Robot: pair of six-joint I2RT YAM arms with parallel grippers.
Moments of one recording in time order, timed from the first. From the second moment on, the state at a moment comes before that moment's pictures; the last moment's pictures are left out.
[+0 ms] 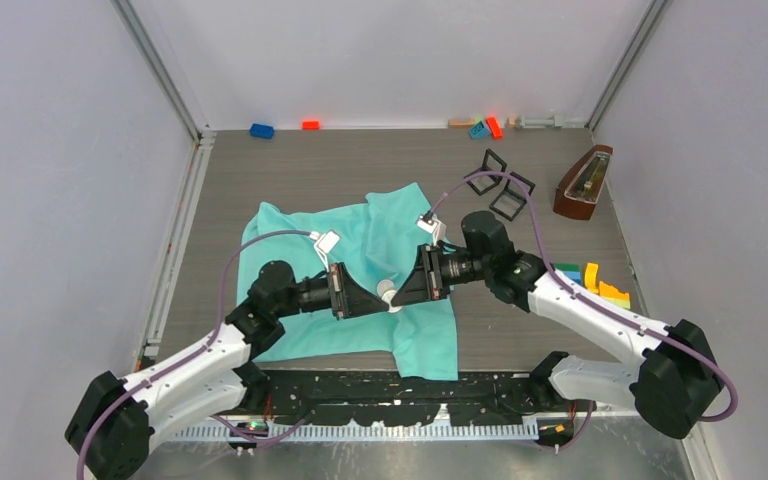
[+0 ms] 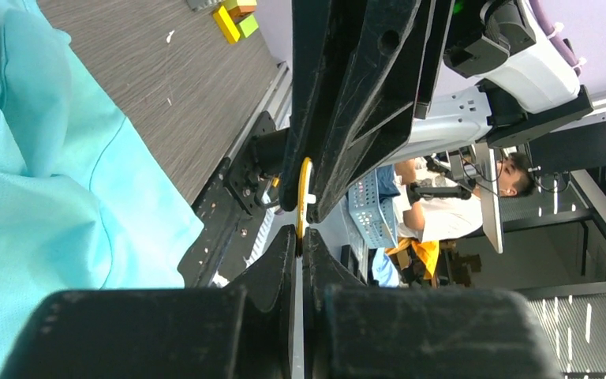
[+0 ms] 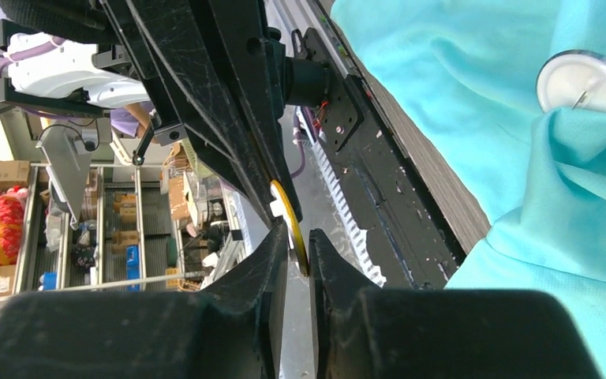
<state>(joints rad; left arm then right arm) -0.69 0.85 0.33 0.46 0.67 -1.07 0.69 1.15 0.74 -0.06 -0.82 0.80</state>
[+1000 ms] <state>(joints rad) -0.71 0.75 0.34 -0.10 0.33 -0.83 0.91 0.90 0.56 -0.25 -0.04 0.77</state>
